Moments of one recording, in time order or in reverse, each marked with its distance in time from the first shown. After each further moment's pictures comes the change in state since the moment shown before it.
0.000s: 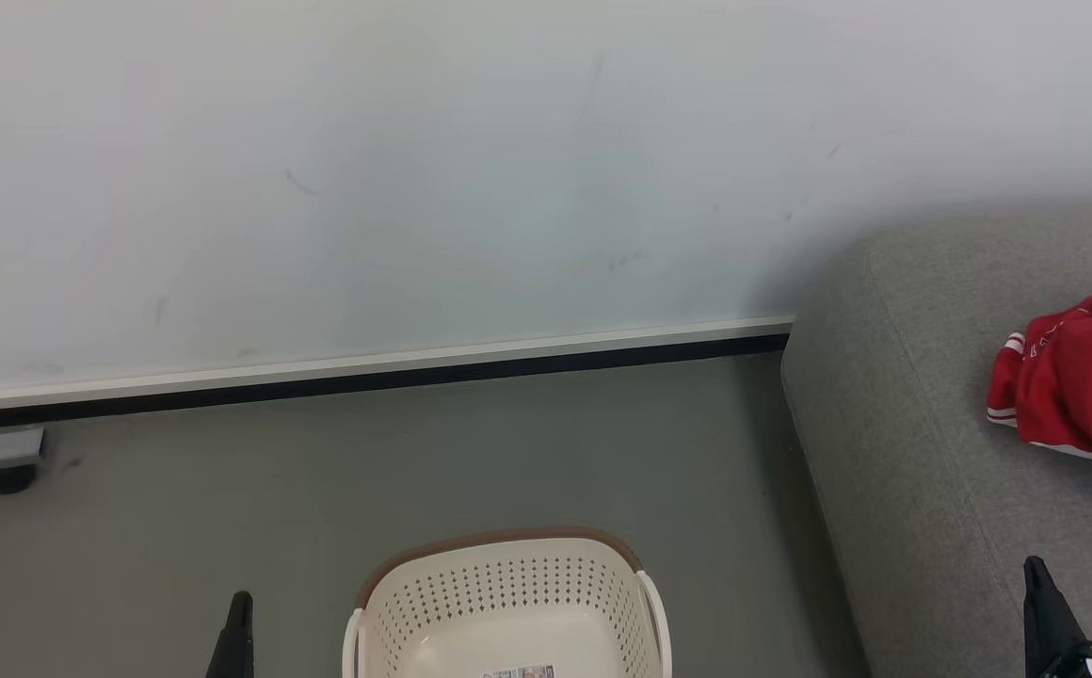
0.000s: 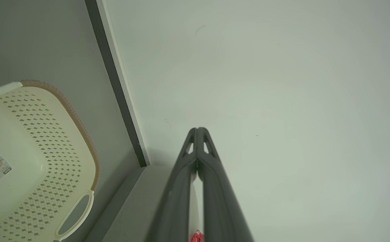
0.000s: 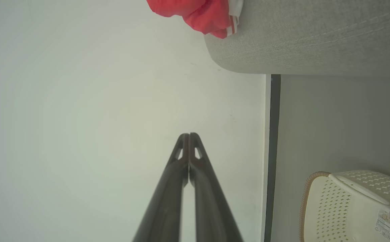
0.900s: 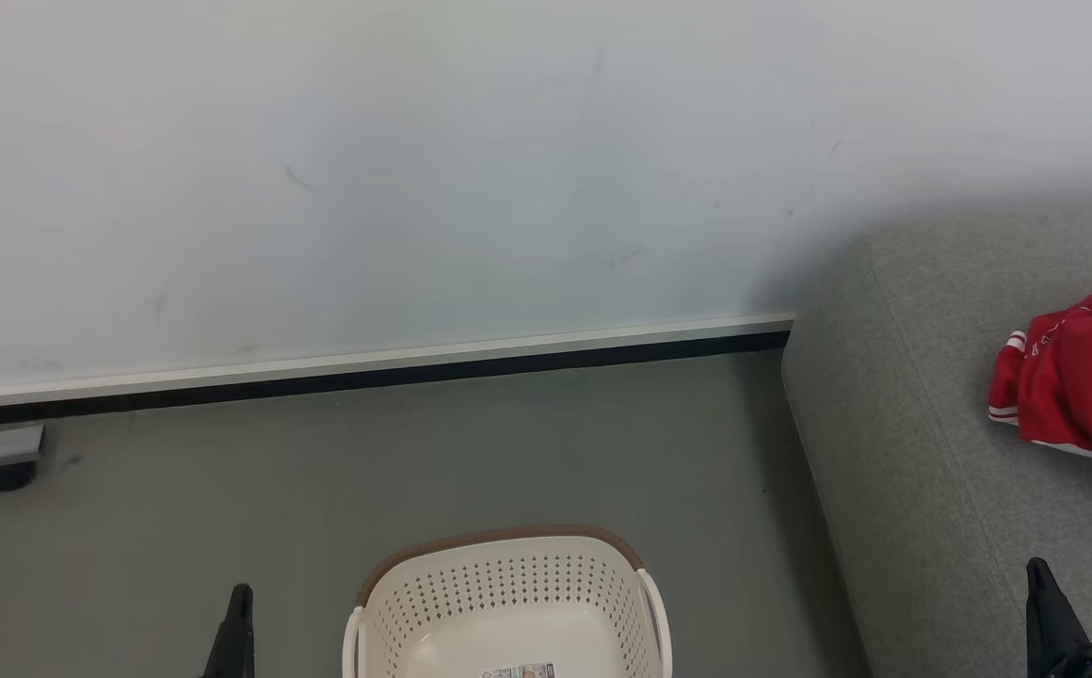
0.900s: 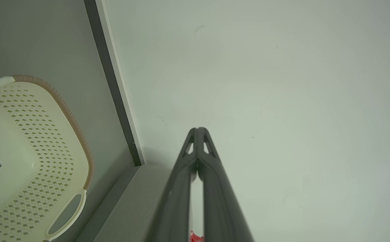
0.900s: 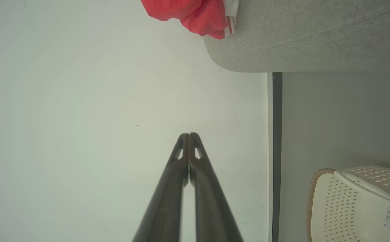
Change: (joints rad) left arm -0.016 0.000 -0.001 0.007 -0.038 -0.002 0.009; right arm -0.003 0.013 -0.027 0.002 0.029 0.000 0.021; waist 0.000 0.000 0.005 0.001
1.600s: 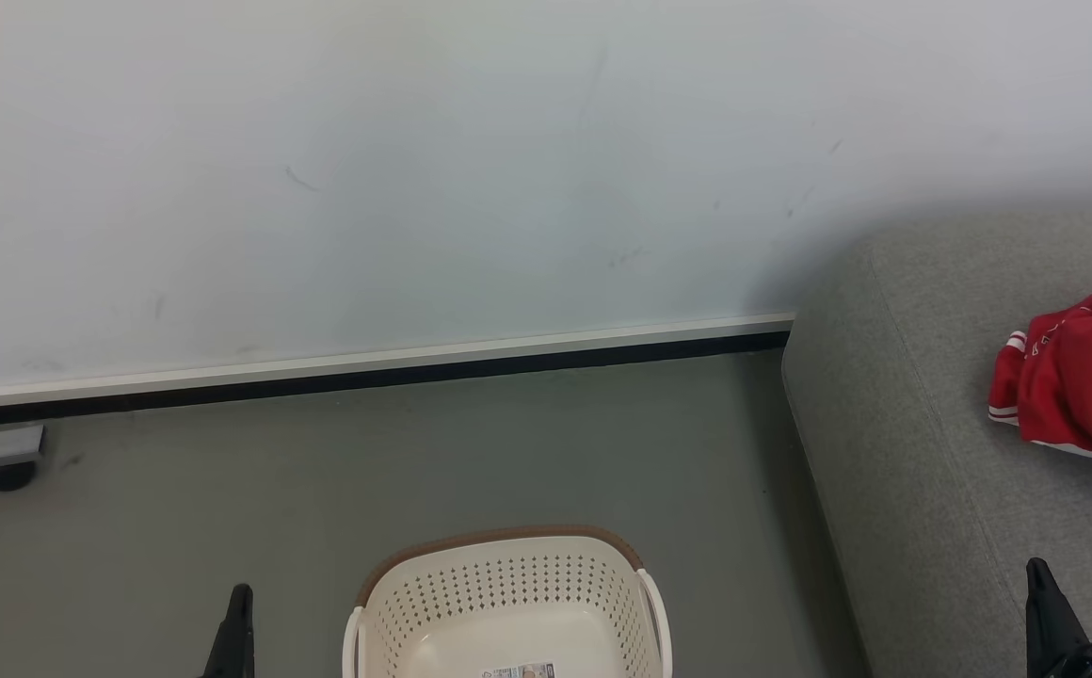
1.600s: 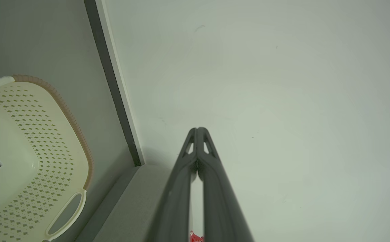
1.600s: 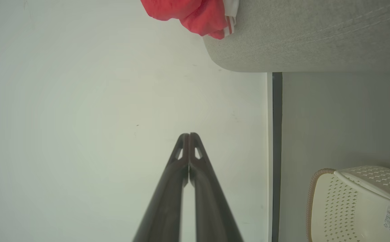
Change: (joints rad) left arm 0.000 0.000 0.001 0.000 0.000 0.000 0.000; right arm -0.002 0.005 -0.007 0.001 -0.007 0.000 0.006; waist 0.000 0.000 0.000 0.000
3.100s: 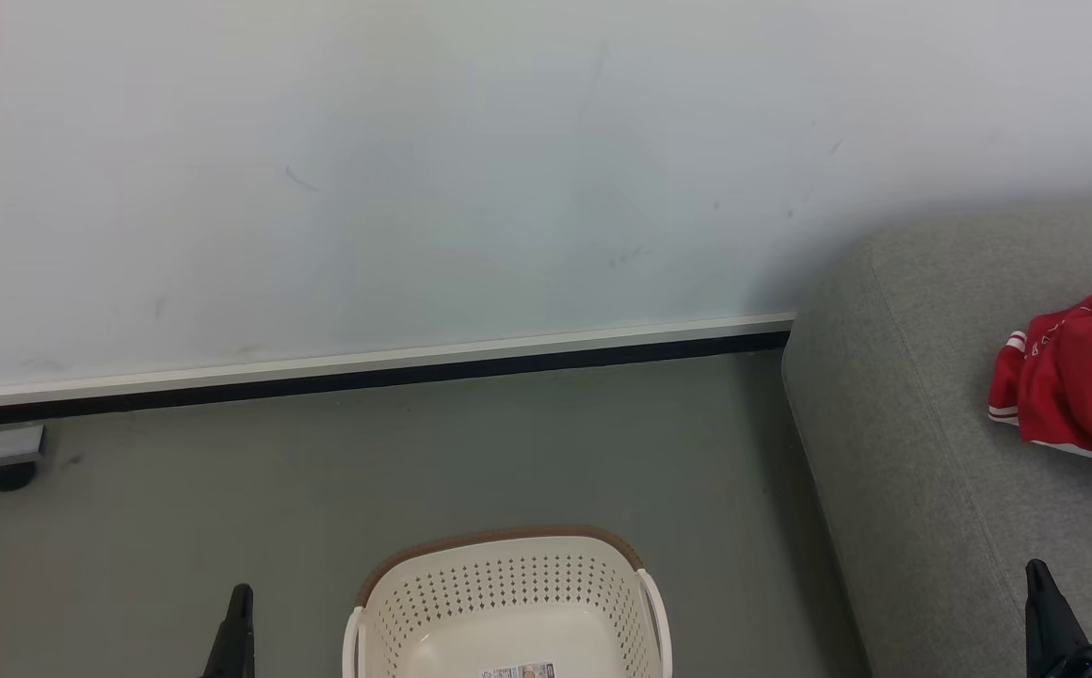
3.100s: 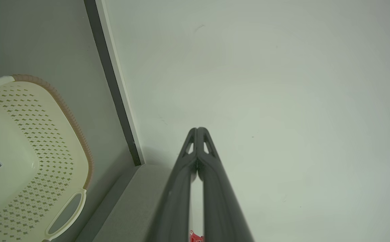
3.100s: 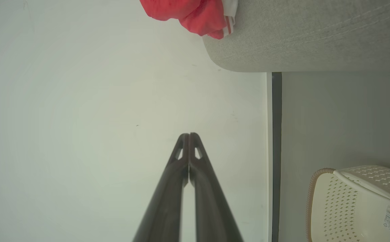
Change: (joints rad) left arm 0.000 0.000 0.001 0.000 0.000 0.000 0.003; right arm -0.001 0.008 -0.011 0.001 -0.009 0.000 0.009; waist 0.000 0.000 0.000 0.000
